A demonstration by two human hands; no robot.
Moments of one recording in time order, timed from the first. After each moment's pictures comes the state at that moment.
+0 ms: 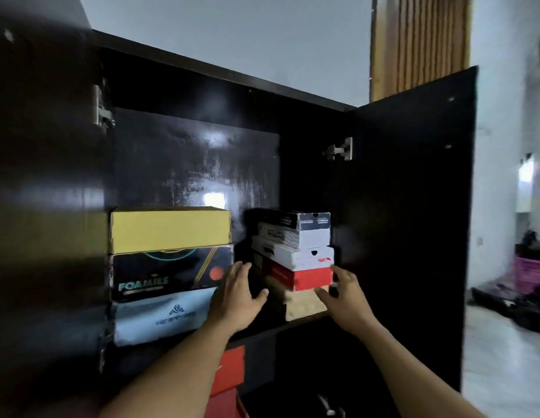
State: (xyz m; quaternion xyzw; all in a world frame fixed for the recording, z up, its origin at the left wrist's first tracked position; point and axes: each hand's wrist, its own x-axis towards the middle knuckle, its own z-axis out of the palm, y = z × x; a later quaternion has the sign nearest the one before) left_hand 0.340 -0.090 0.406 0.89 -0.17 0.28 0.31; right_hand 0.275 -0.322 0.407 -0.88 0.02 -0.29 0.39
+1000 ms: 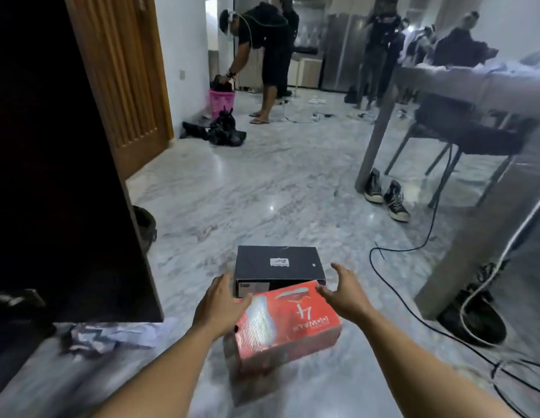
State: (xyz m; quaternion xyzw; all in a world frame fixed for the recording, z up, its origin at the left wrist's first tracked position) left_hand 0.092 -0.479 0.083 0.79 -0.50 -0.20 0.30; right_hand -0.159 -0.593 0.116 -0.73 0.59 -0.17 0.30
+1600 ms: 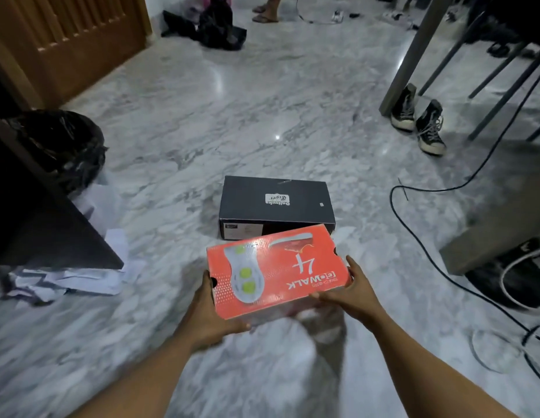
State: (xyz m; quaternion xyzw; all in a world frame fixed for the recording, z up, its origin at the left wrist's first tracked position) left_hand 0.084 -0.495 -0.114 0.70 -0.43 -0.41 0.39; right_hand -0.206 -0.656 -0.085 -0.61 0.58 -0.18 0.50
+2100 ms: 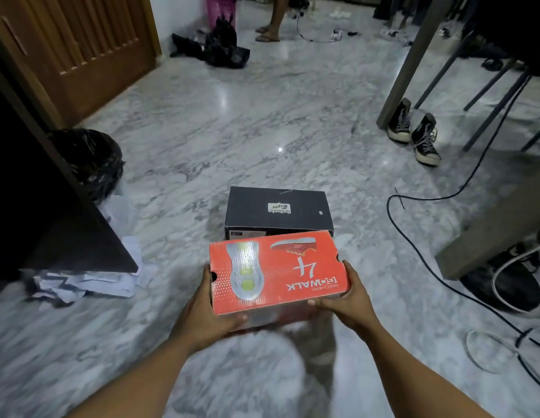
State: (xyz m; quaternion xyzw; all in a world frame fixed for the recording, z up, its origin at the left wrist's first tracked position) left_hand 0.084 -0.472 -0.074 0.71 -0.46 -0.36 0.40; right_hand -0.207 -0.627 -0.076 -0.63 0.53 -0.28 0.50
